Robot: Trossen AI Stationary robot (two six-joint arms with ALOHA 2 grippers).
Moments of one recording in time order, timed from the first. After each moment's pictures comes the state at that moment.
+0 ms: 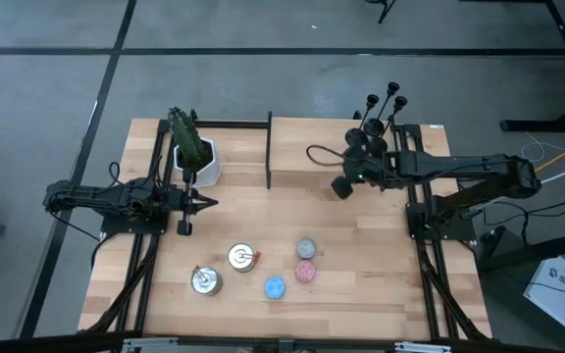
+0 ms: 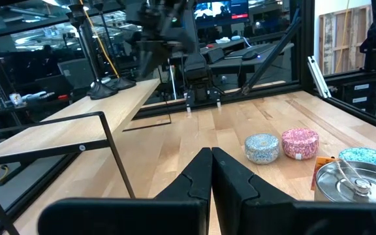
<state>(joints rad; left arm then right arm) -0.05 0.03 0.01 0.03 -0.09 0.17 -0.05 1.24 1.01 -0.77 0.49 0.50</state>
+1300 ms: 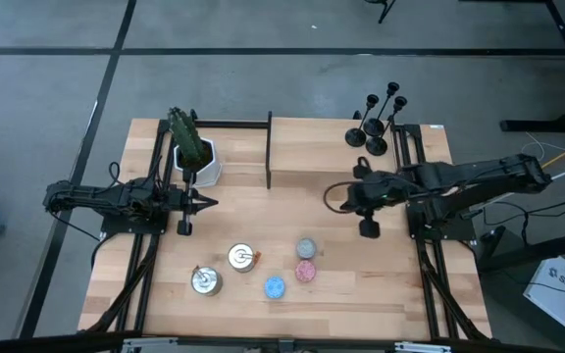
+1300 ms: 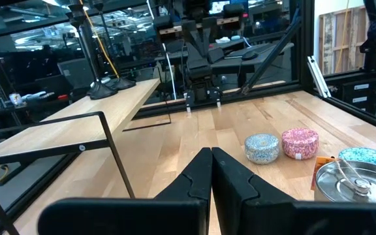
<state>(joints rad) -0.05 0.03 0.01 0.02 -0.09 0.17 0.15 1.10 0.99 -0.74 0.08 0.07</state>
